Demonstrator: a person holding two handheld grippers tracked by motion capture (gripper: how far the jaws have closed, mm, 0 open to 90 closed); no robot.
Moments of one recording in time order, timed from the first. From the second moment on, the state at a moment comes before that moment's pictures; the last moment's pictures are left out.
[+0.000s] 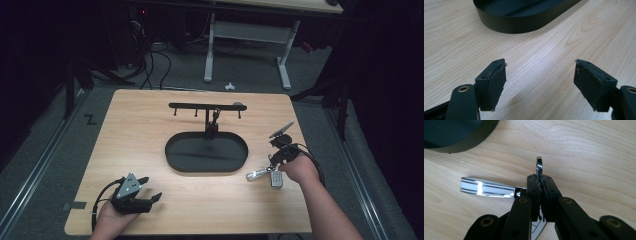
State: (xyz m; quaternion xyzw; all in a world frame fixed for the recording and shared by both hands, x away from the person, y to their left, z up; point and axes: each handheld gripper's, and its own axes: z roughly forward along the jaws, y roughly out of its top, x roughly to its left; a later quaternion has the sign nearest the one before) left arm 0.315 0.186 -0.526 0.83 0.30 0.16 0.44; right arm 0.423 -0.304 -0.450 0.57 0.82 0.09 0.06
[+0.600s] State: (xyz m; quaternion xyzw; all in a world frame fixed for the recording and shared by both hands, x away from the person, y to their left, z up) left arm 0.316 0.184 -0.527 0.83 0.30 0.16 0.44; right arm 0.408 -0.288 -0.390 0.54 0.83 0.12 0.09
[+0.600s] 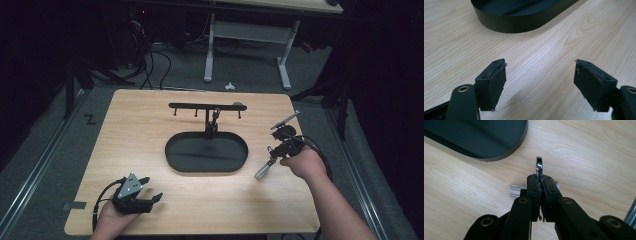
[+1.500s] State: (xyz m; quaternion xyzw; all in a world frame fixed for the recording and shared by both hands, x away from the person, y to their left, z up) left arm 0.317 0.185 -0.526 0.83 0.30 0.16 0.43; right arm 0.414 -0.264 -0.358 0.51 0.84 0.14 0.11
